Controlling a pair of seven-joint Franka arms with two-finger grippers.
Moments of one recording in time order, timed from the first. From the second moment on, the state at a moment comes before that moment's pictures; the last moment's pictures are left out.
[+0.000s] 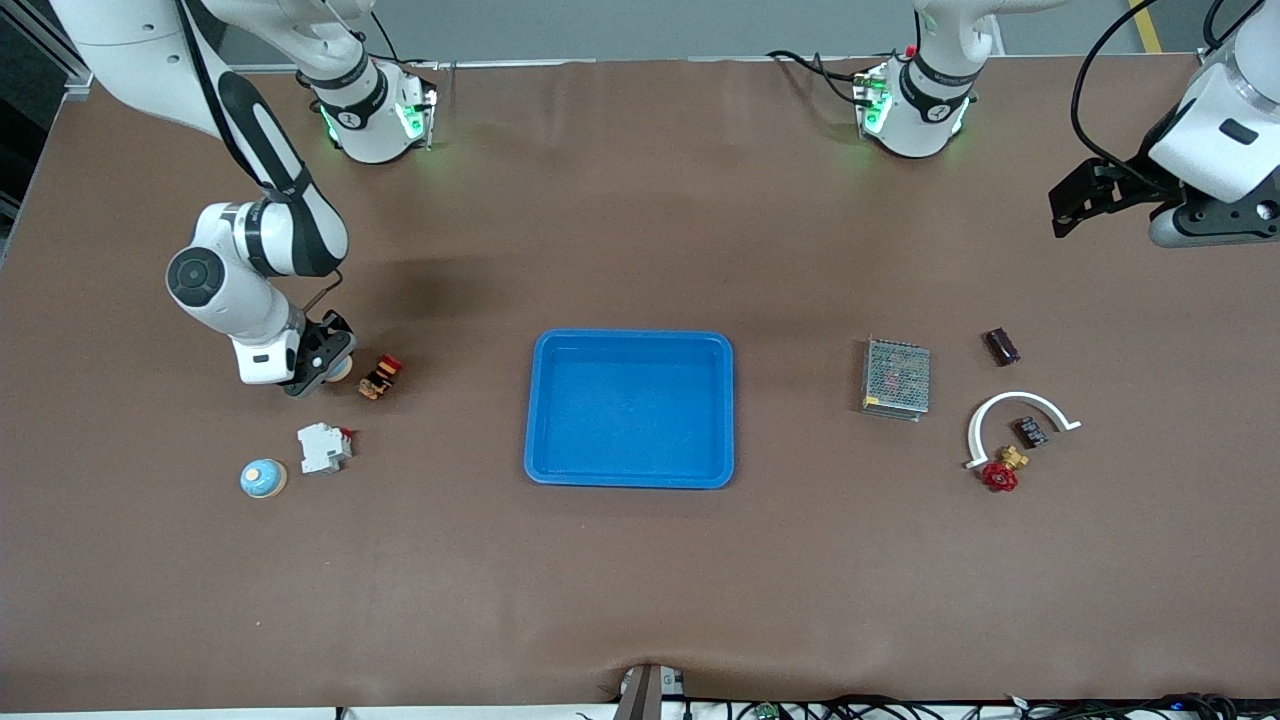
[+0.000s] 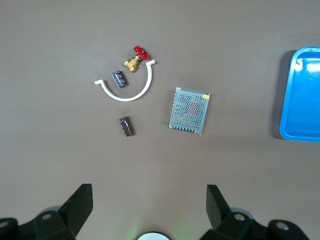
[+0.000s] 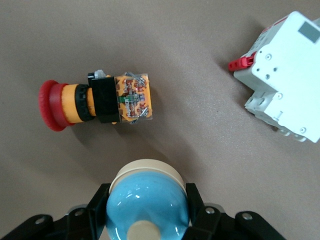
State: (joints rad) left arm 0.04 -0.05 -0.20 -1.56 0.06 1.46 -0.16; right arm 0.06 0.31 -0.06 -2.38 -0.01 2.66 -0.89
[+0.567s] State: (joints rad) left arm 0.04 -0.05 -0.20 -1.56 0.06 1.45 -0.16; right arm 0.06 0.33 -0.06 -2.38 -0.01 2.69 -0.89
